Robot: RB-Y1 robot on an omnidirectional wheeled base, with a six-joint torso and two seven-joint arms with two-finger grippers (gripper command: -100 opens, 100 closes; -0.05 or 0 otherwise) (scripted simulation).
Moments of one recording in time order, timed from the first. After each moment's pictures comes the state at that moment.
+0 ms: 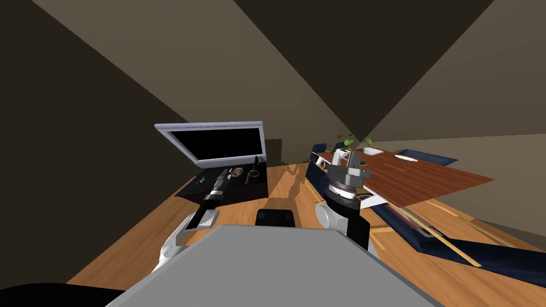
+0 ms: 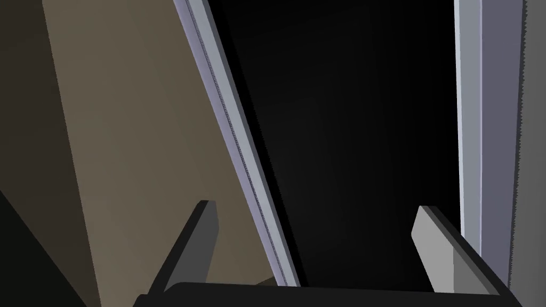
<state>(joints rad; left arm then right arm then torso) 0.49 0.40 0.15 -1.77 0.14 -0.41 0.05 0.54 0.02 0.03 -2.38 -0.12 -0.64 0.09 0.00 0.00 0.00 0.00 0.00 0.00</state>
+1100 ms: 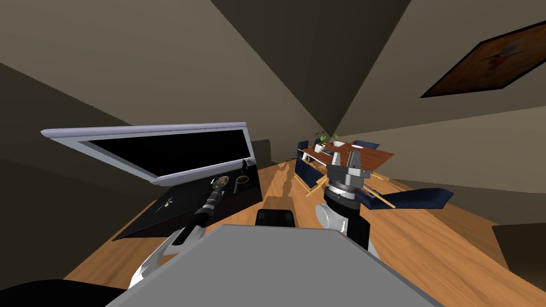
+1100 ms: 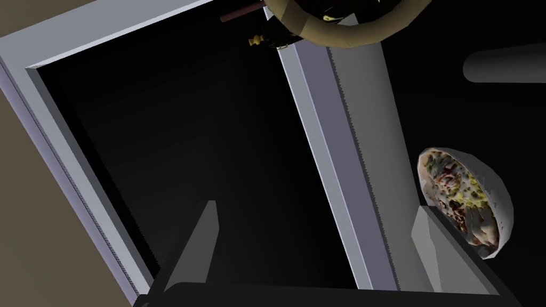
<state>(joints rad) 0.54 0.52 0.12 -1.48 0.12 -0.36 0.15 0.54 0.01 0.03 -2.38 -0.12 -0.64 0.09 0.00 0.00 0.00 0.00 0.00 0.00</state>
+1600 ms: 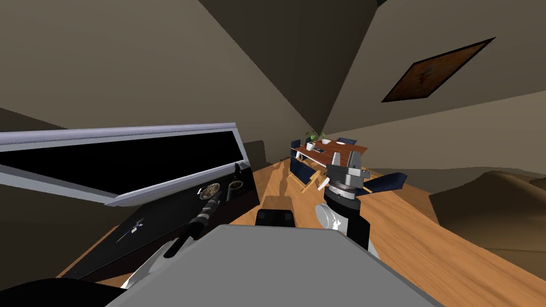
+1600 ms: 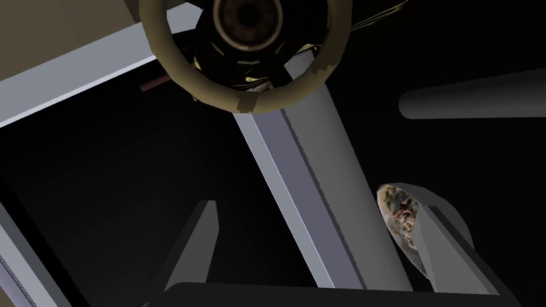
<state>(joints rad) 0.58 0.56 0.09 -1.36 0.09 -0.34 0.19 0.54 0.01 0.03 -2.38 -0.12 -0.64 0.09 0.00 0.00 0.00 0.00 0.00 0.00</state>
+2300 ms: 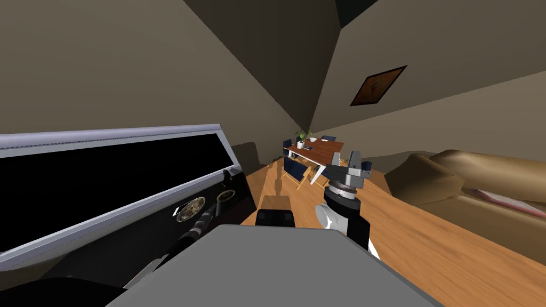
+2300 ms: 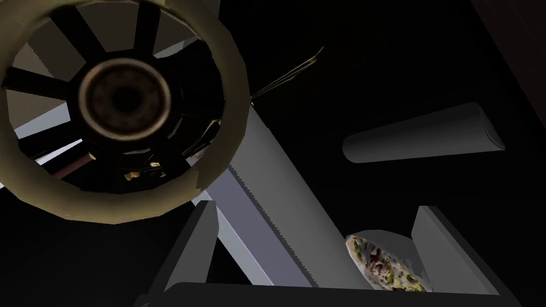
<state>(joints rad) 0.59 0.60 0.03 -1.17 0.04 -0.33 0.23 0.54 0.01 0.03 -2.38 -0.12 -0.64 0.09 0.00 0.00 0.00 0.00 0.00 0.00</state>
